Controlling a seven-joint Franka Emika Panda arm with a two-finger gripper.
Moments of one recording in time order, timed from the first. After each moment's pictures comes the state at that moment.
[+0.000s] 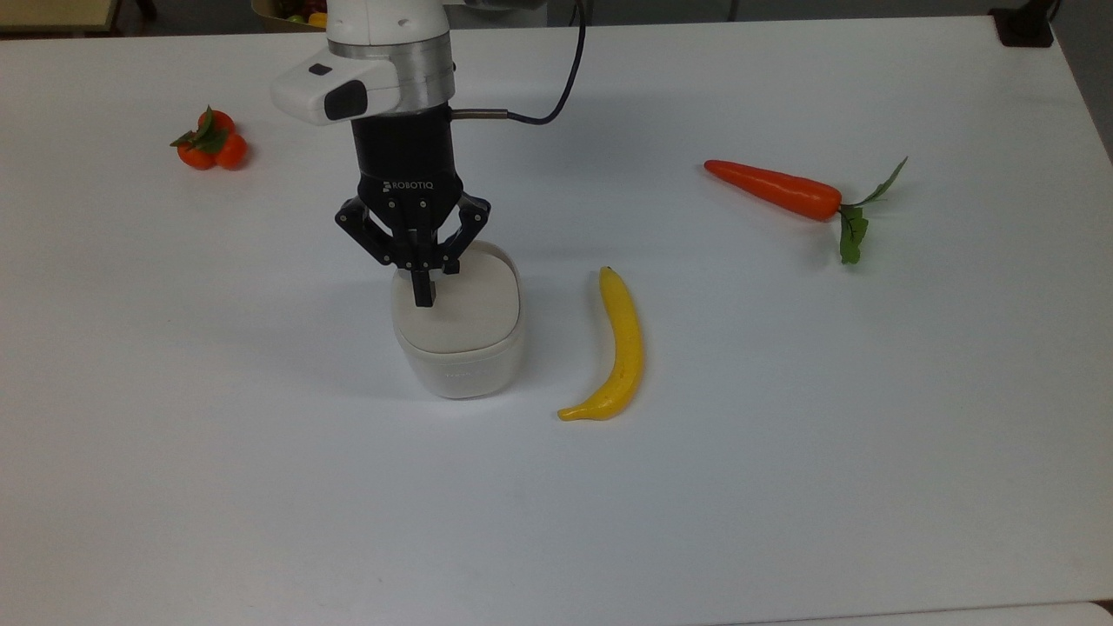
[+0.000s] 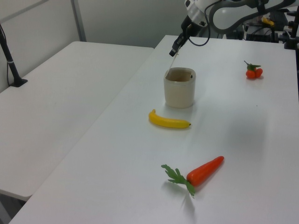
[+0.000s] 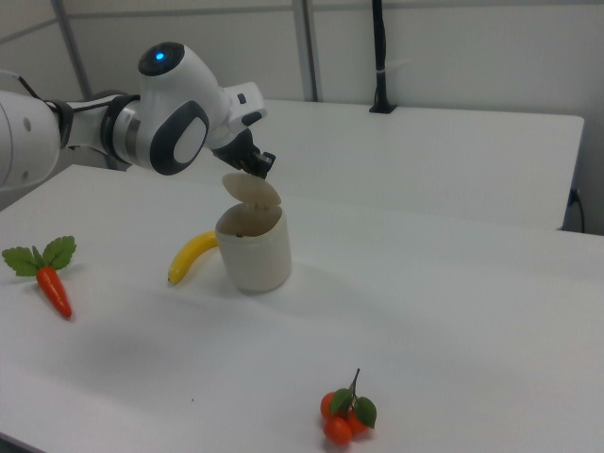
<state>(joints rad) 0.06 0.30 -0.02 -1.69 0.11 2.58 -0.06</state>
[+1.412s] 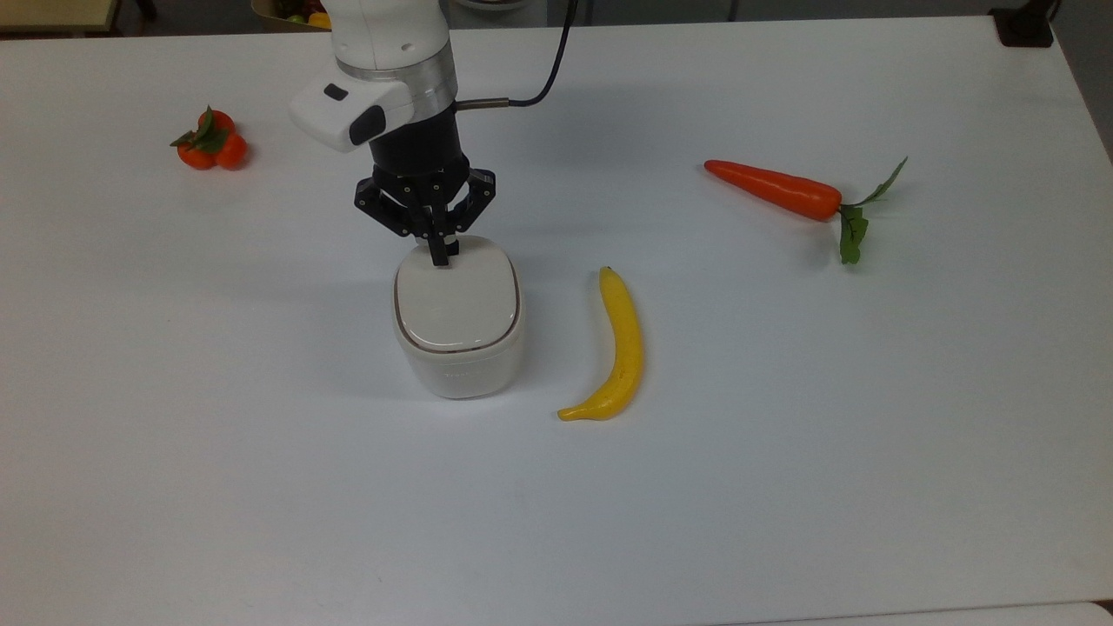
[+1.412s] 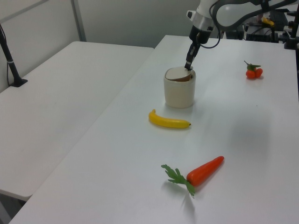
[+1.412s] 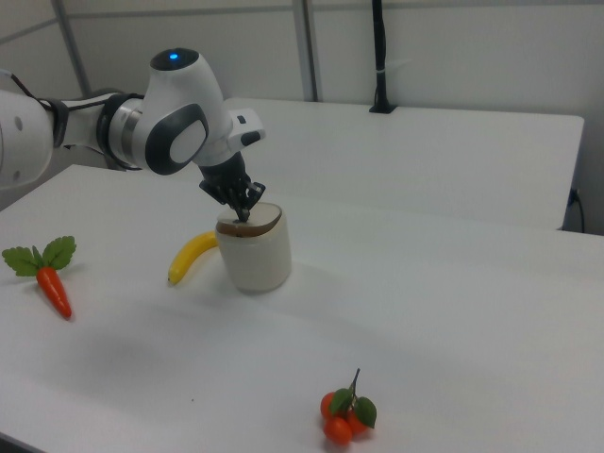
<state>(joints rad) 0.05 0.27 -0.03 -1.72 0.11 2.30 -0.16</state>
